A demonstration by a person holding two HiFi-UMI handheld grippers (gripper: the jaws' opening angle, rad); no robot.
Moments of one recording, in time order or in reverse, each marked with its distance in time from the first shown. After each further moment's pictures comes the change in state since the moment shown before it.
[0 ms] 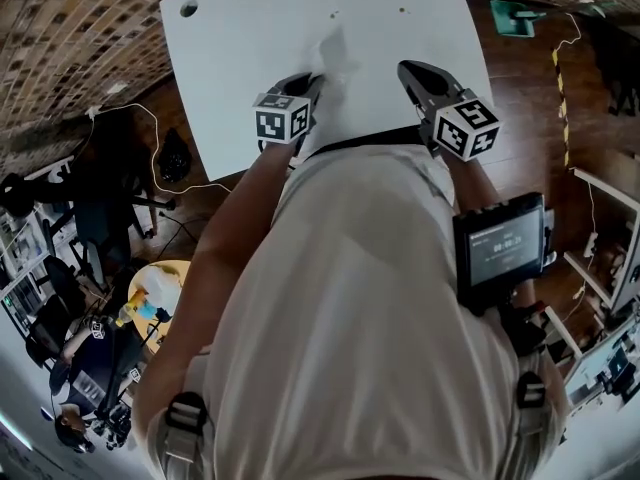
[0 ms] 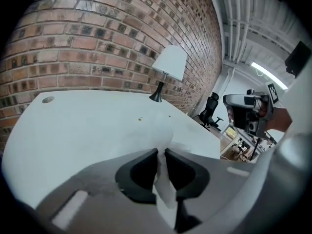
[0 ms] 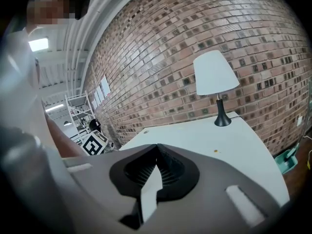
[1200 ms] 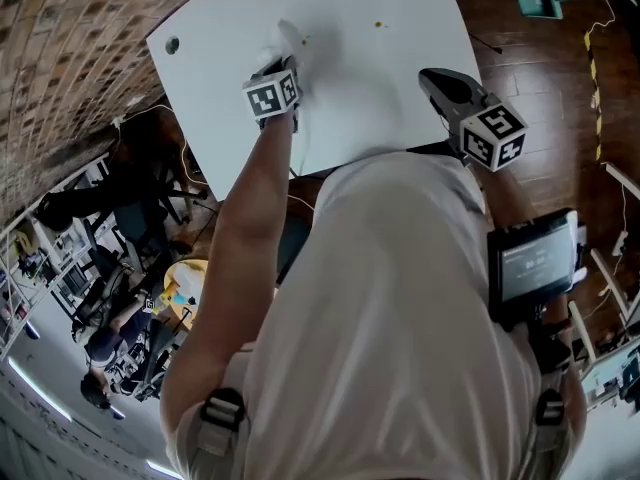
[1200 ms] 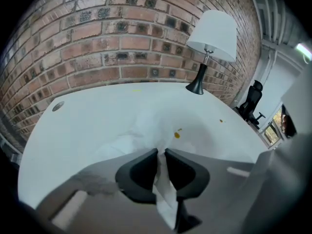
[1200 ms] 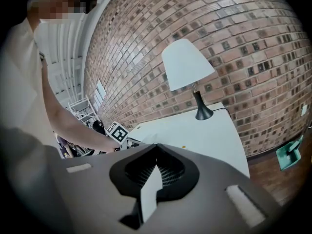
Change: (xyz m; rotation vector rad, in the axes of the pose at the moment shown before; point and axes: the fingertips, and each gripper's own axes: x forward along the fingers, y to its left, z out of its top) left arm 0.100 0.074 0.070 -0.100 0.131 0.411; right arm -0.045 -0.144 0.008 0.087 0.084 0.084
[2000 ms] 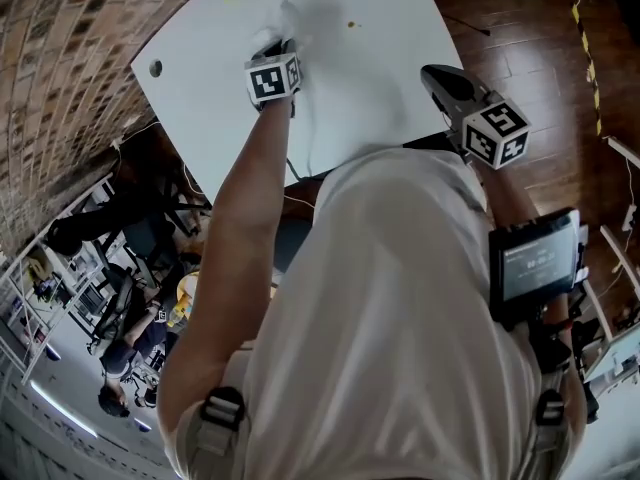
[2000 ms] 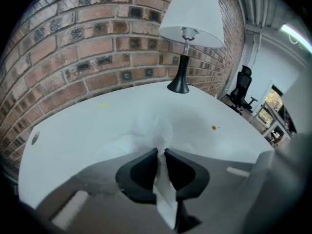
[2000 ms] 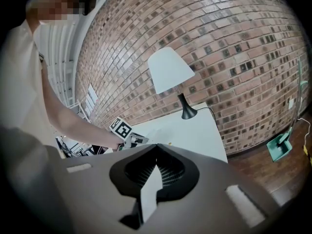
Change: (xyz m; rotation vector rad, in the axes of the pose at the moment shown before) left arm 0.041 -0.053 0.048 0.179 0.025 -0.059; right arm -0.028 -0.030 -0.006 0.065 -0.028 -0.086
